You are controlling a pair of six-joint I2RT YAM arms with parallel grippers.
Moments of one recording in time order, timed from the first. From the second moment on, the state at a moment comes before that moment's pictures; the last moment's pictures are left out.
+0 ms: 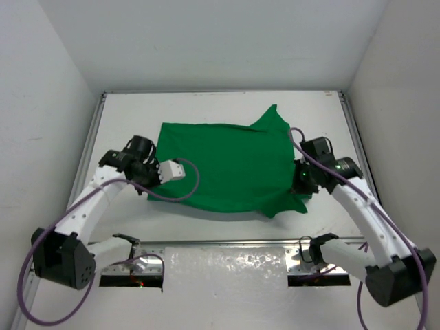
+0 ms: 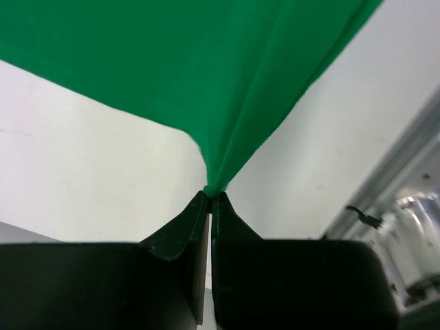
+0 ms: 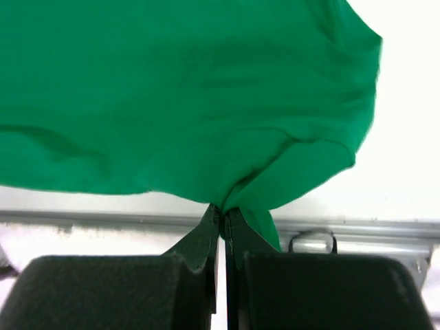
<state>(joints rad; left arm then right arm) -0.25 1.10 0.92 -1.09 0.16 0.99 0.31 0.99 0.92 -1.05 0.00 0.46</state>
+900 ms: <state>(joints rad) -0.17 2.25 2.28 -0.55 0.05 0.68 -0.01 2.23 2.17 -0.52 -0.14 0.53</state>
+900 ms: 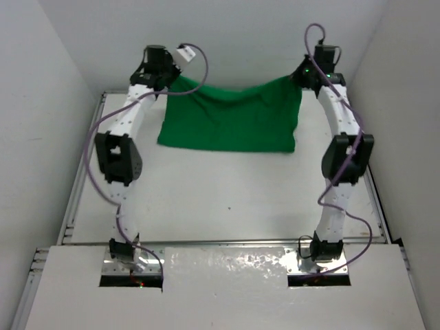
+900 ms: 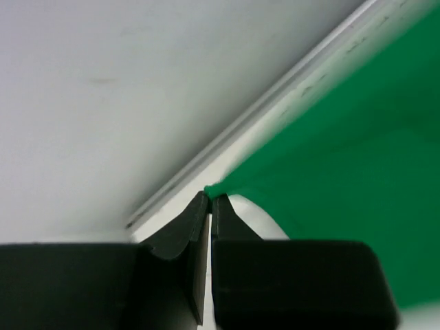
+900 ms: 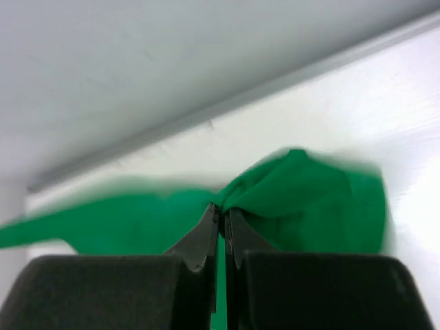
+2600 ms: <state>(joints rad) -0.18 0.89 0.63 -0.94 0.11 1.02 0.03 0.45 0.28 -0.78 -0.32 0.46</state>
